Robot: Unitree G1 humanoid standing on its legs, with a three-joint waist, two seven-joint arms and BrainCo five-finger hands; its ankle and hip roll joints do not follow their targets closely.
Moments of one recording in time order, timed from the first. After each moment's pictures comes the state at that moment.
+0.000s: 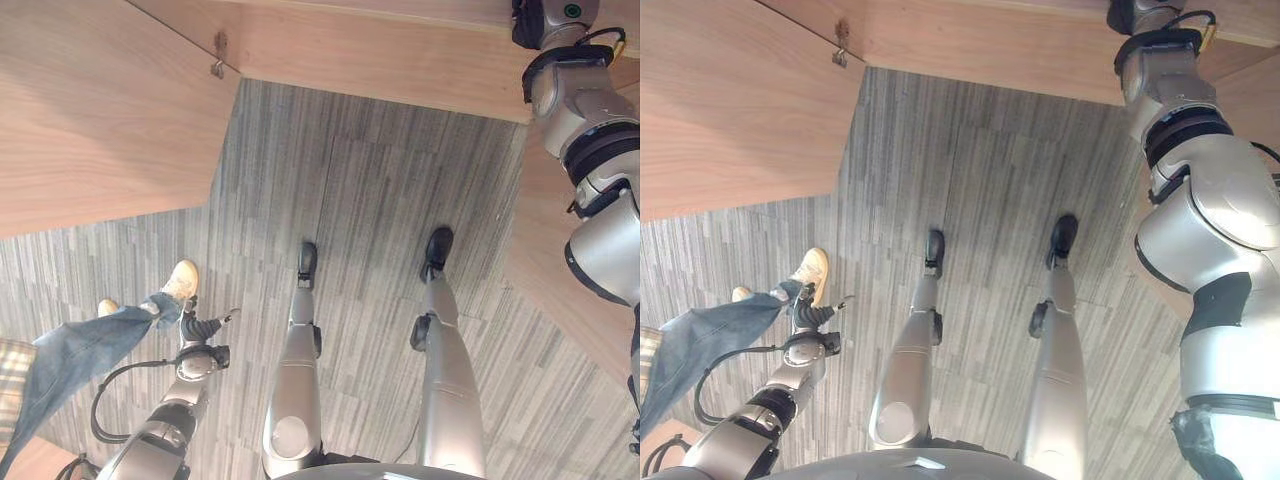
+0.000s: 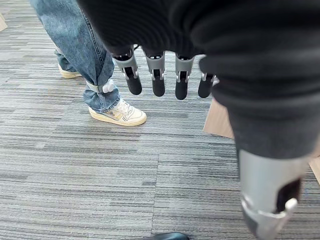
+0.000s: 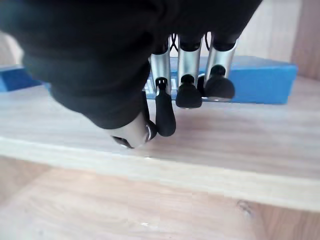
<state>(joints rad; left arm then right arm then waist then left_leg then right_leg) -0.26 0.34 -0.30 1.02 -0.41 -0.28 0.21 -1.65 -0.59 1.18 1.34 -0.32 -0.01 -0.34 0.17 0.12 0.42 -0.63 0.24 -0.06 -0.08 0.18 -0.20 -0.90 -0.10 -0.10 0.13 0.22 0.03</state>
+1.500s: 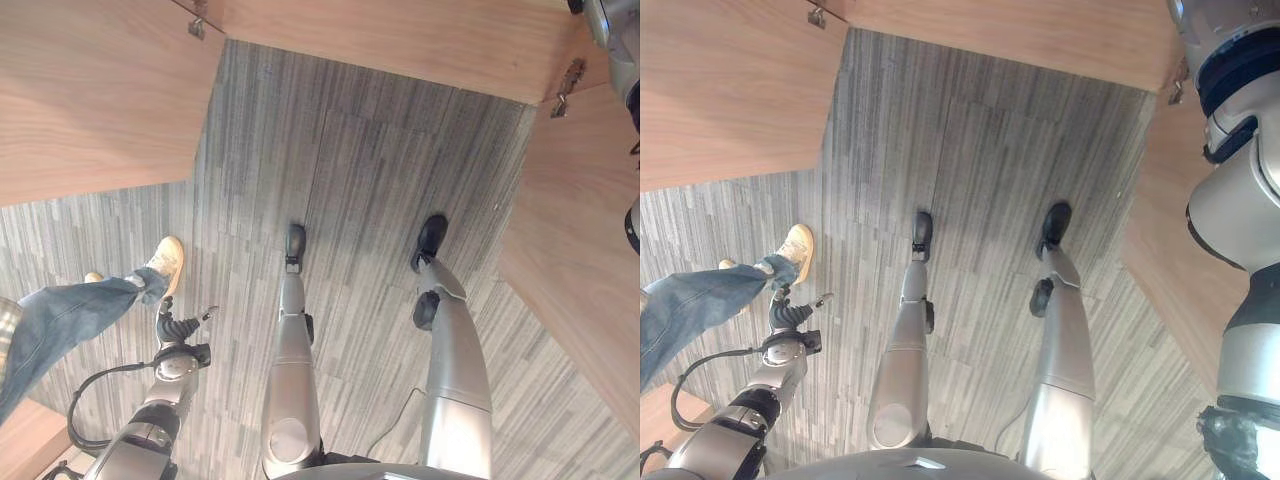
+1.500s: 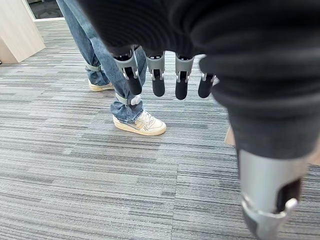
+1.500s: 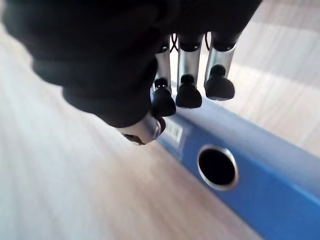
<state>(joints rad) -0.25 0.40 -0.23 1.02 -0.43 -0.28 0.21 -1.86 -0.70 1.35 1.25 -0.75 0.02 -0.43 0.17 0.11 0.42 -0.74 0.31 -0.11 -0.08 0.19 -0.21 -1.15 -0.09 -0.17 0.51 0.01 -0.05</state>
